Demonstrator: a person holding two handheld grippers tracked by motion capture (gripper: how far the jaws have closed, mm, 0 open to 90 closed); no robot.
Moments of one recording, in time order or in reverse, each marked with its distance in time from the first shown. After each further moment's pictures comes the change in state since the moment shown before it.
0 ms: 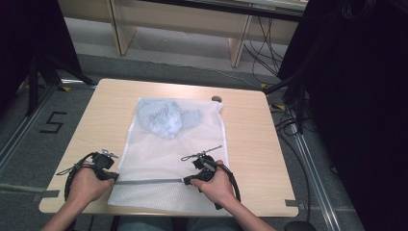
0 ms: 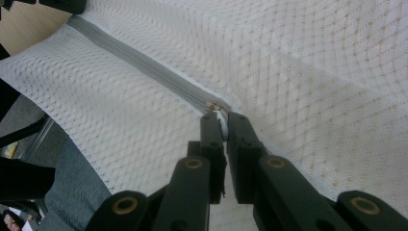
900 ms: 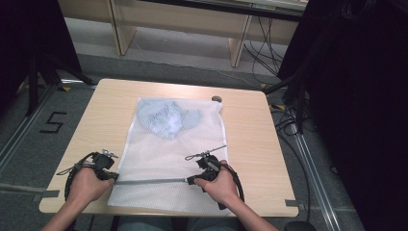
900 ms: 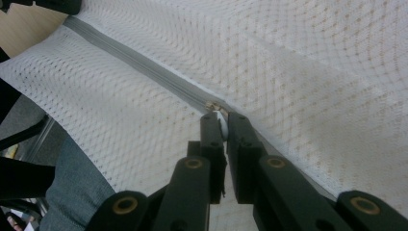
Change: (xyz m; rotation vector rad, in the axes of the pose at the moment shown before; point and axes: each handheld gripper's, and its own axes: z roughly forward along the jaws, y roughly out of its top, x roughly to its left) left arm 0.000 0.000 0.000 0.005 0.000 0.005; right arm -0.005 -0.002 -0.010 0.004 0.003 0.018
